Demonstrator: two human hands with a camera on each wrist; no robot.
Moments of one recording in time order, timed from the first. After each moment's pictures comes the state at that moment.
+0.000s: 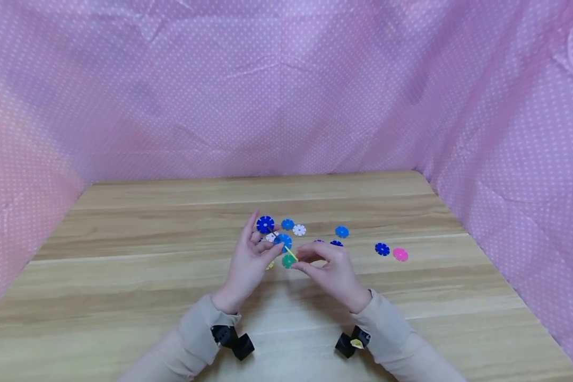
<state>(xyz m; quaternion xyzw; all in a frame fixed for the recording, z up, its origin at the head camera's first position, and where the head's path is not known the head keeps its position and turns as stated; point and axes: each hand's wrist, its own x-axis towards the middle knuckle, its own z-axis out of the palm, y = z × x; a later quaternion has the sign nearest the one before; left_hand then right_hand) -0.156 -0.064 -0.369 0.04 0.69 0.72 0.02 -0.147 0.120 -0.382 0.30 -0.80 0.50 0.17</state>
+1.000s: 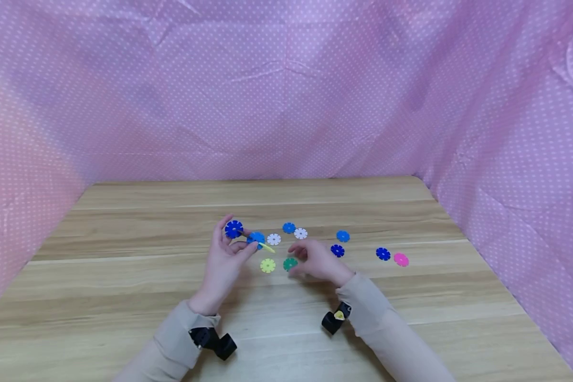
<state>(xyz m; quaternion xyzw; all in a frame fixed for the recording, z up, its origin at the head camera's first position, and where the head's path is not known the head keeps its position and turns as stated) -0.162 -0.103 -0.371 0.00 0.67 0.74 -0.03 -0.197 0.108 -0.400 0.16 -0.90 0.37 -0.13</state>
